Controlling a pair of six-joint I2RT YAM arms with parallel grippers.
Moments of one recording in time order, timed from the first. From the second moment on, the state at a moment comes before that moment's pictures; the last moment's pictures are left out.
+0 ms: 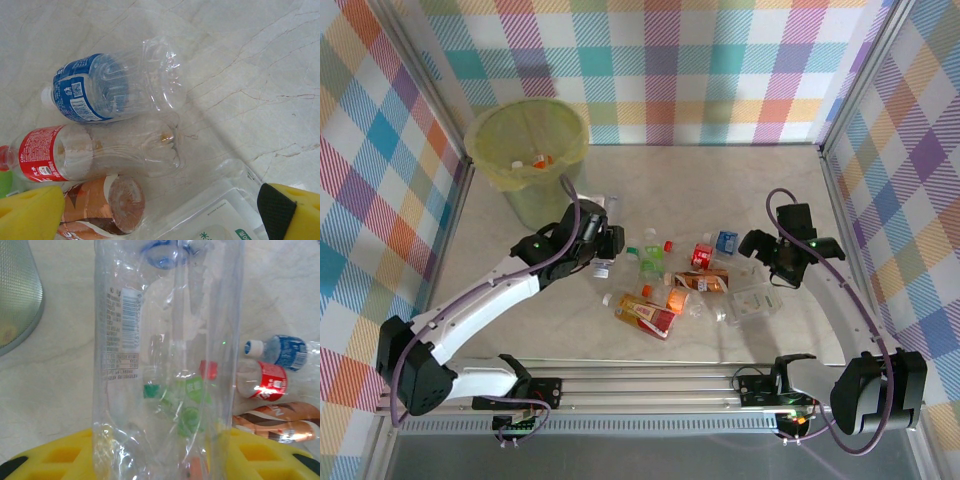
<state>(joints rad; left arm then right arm) -0.71 1.25 1.10 -0.55 -0.21 -0.50 0.11 1.14 0.89 -0.82 0.00 0.62</state>
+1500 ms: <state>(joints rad) -0.14 1.96 2.25 -0.84 -0.25 -0.21 0.11 1.13 0.88 -0.81 -0.02 0.63</state>
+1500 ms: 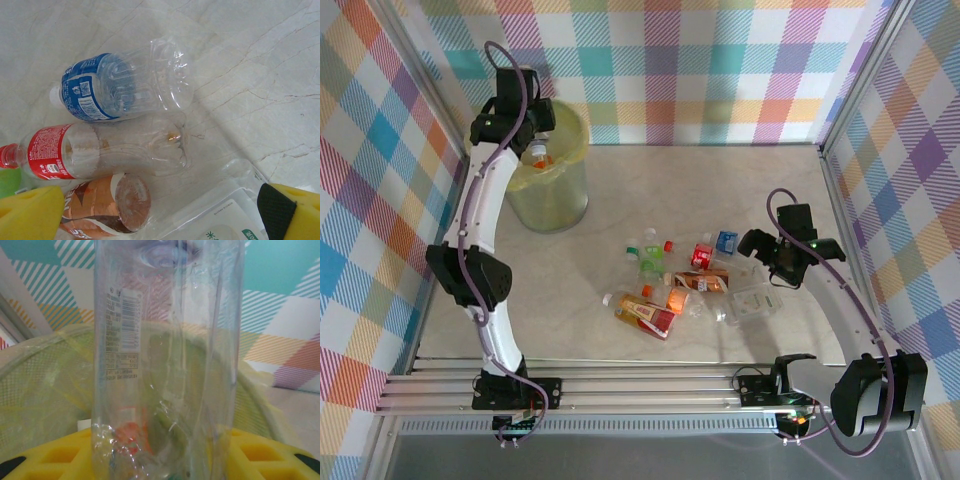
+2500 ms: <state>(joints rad) -0.10 2.18 2.29 -1.09 -0.04 -0.22 0.11 1.13 0.88 -0.81 -0.03 0.63</state>
